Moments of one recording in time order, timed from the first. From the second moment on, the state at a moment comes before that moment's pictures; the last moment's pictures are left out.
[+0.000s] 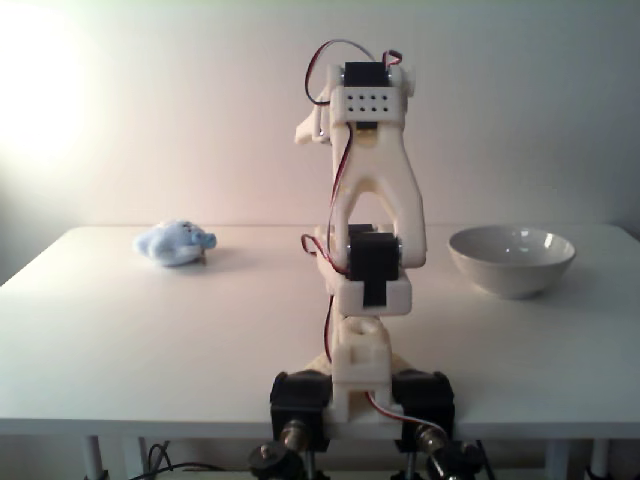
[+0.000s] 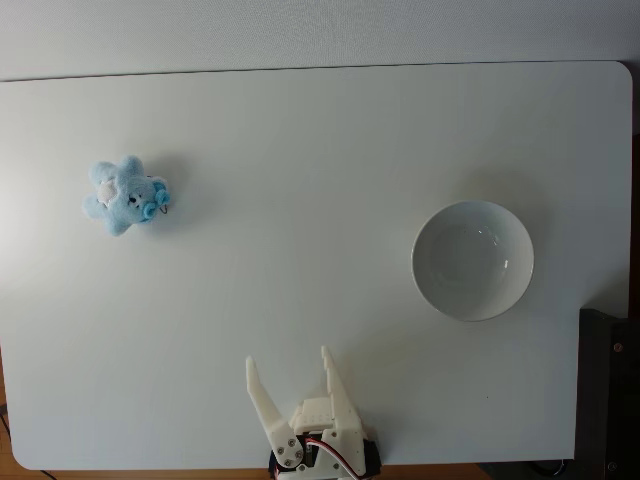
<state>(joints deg) -4.6 178.3 131.7 70.5 88.1</state>
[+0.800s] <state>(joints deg) -7.9 163.6 112.9 70.4 80.0</state>
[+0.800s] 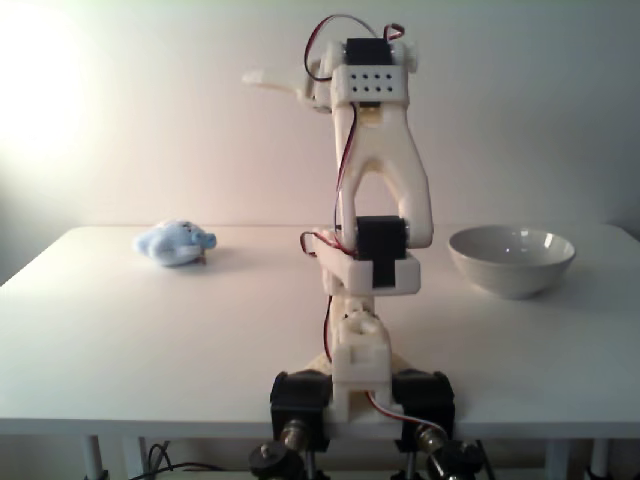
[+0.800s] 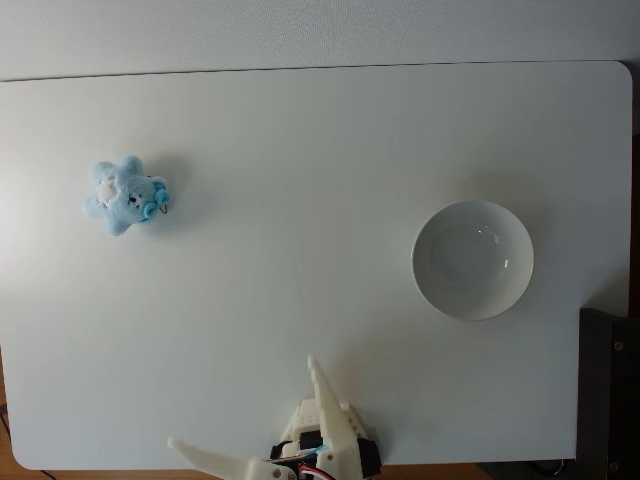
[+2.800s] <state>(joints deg) -28.7 30.0 14.6 52.7 86.8</state>
